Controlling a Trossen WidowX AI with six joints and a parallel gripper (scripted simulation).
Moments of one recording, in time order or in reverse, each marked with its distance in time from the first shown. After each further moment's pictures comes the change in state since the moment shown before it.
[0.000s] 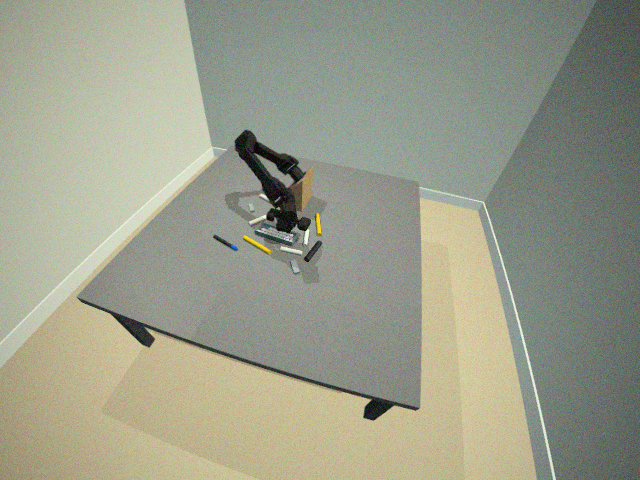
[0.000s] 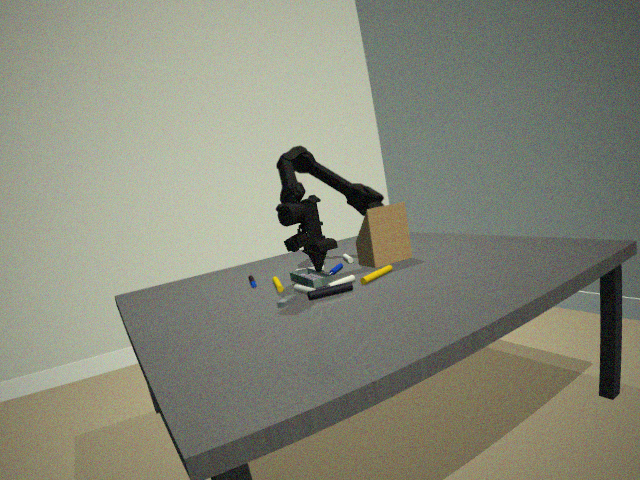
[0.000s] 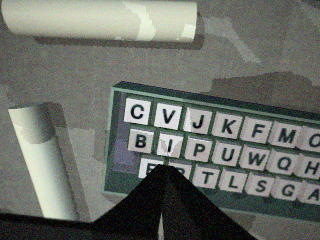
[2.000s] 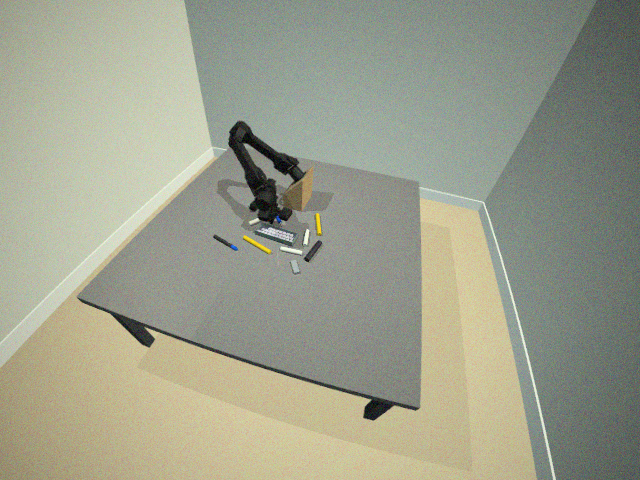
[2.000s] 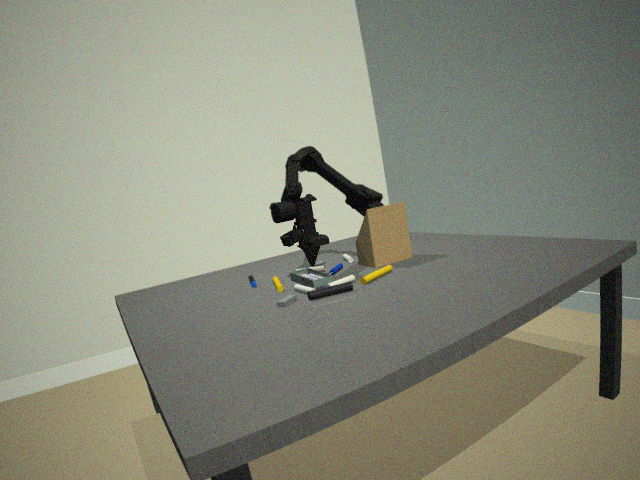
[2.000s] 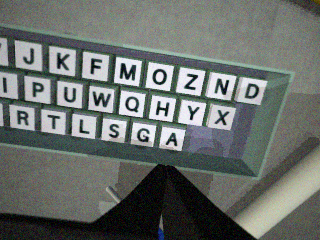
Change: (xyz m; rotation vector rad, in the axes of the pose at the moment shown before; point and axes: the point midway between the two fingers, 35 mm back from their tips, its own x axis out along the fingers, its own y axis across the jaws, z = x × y) arm -0.002 -0.097 -0.024 0.006 -0.008 -0.016
